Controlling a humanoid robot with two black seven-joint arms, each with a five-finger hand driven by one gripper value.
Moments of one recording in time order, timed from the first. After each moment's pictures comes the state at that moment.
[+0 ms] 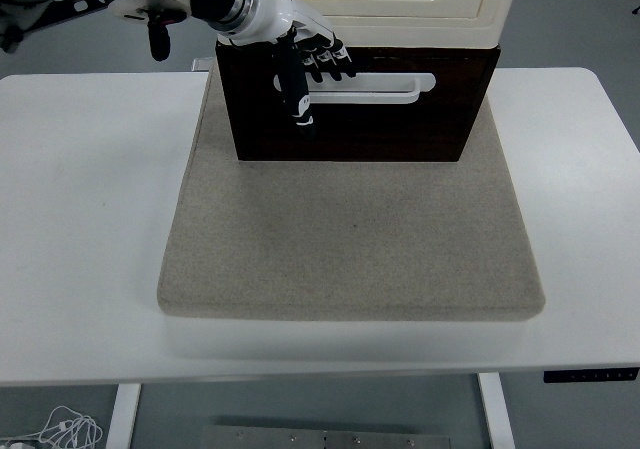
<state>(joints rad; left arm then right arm) -1.94 0.40 0.38 -1.24 0.27 -0.30 0.41 -0.03 0.00 0.13 0.15 -0.15 0.22 -0.01</state>
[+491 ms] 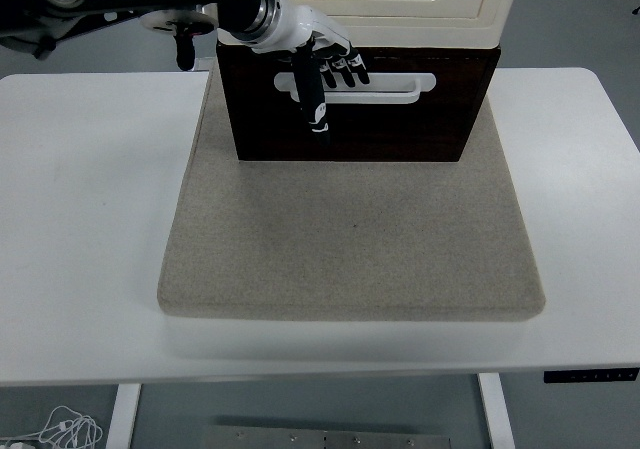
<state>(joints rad) -1.92 0.32 0.37 -1.19 0.28 -0.29 0.41 -0.03 0.00 0.13 0.15 -0.15 0.22 -0.01</state>
